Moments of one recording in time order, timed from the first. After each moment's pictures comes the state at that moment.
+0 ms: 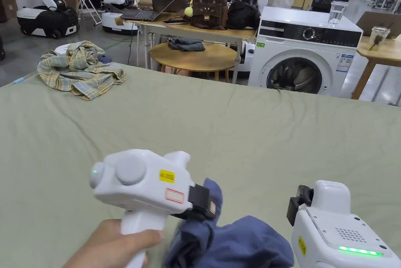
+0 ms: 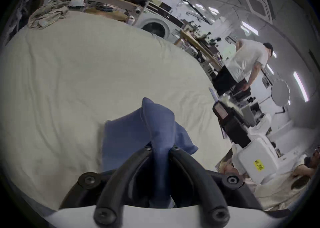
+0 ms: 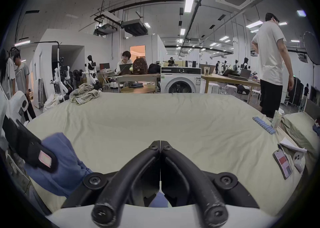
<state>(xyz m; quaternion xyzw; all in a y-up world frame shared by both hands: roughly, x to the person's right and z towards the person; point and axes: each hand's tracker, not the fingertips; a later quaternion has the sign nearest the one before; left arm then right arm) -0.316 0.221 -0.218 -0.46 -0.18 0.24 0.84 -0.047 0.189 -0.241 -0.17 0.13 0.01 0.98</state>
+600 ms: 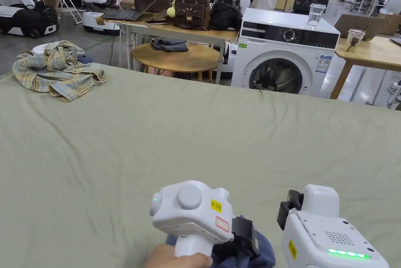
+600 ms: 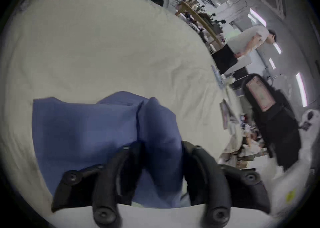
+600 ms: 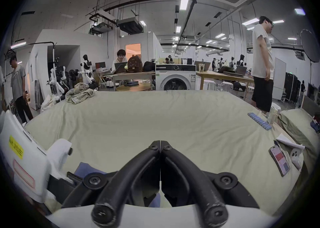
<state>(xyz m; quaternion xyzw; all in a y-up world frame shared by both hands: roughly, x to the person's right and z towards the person) -0.242 0.151 -0.264 -0.53 -0.22 0.29 0.77 -0.030 0.187 -0.239 -0.18 0.11 0.01 0.98</state>
